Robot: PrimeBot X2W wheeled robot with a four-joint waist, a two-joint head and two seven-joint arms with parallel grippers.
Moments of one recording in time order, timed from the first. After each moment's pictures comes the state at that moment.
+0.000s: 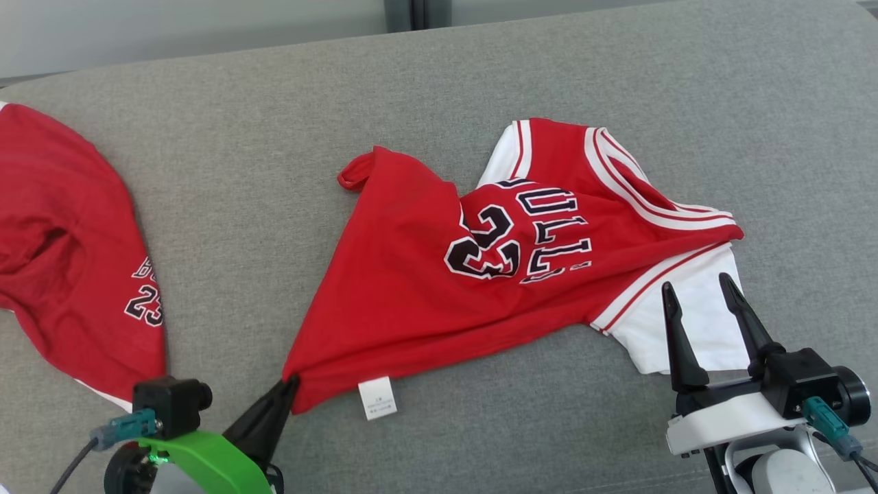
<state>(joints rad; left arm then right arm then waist) -0.17 0.72 -0.78 -0.13 -1.07 0.19 -0.03 0.00 -0.05 -0.01 0.06 0.04 0.13 -0.26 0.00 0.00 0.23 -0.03</state>
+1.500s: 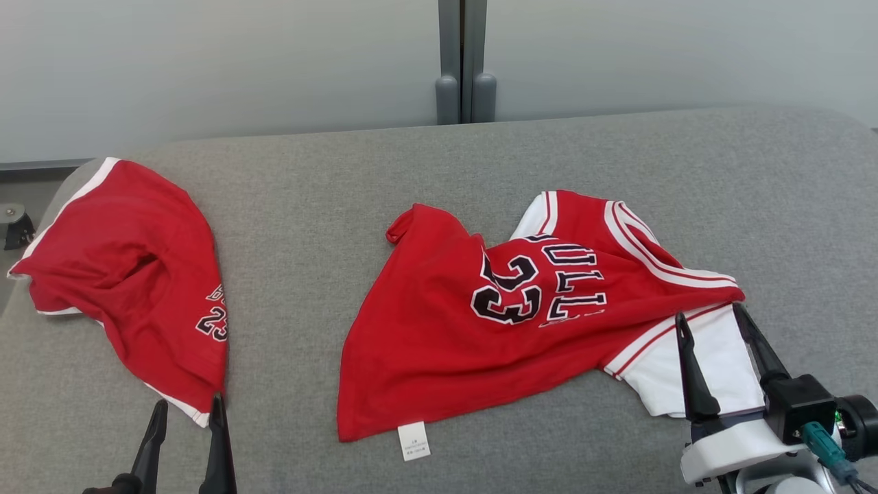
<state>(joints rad) 0.21 0.08 0.03 0.05 -0.29 -0.12 -0.26 0.06 -0.05 -0.05 0.06 -0.05 0.13 -0.26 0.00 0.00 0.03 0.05</state>
